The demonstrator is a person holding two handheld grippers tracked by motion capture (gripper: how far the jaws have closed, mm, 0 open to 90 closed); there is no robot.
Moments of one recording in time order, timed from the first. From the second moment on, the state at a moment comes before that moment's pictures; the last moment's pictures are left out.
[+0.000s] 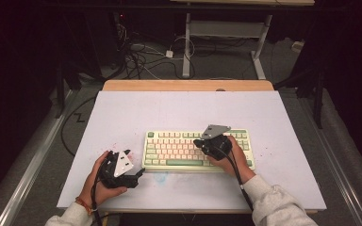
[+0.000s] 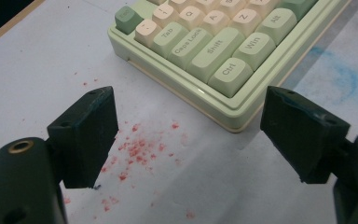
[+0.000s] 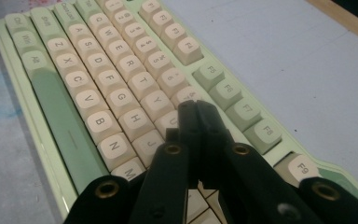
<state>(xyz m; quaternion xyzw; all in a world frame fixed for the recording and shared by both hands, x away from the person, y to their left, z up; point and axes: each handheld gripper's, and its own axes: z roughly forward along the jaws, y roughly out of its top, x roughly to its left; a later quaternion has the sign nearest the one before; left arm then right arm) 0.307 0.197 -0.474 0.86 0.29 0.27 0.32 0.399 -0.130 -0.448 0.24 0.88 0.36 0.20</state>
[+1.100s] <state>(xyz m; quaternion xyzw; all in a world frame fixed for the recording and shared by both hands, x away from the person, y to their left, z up) 0.310 0.196 -0.479 0.87 0.29 0.27 0.30 0.394 -0.133 -0.440 0.25 0.87 0.38 0.20</state>
